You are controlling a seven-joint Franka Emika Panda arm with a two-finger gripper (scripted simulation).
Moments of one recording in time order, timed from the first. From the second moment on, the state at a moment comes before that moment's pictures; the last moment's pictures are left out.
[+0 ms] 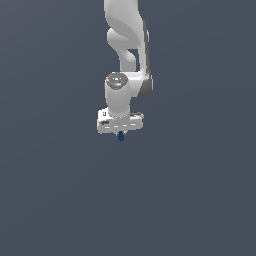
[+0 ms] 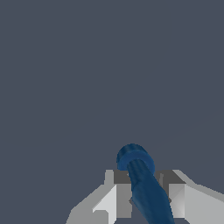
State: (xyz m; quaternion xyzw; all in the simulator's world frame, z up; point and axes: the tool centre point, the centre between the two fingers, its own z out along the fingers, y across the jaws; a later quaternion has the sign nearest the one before) arm -0.068 -0.035 0.098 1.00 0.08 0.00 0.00
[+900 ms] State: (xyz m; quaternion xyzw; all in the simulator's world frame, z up) arm -0.109 0.130 0.249 1.00 0.08 0.00 0.00
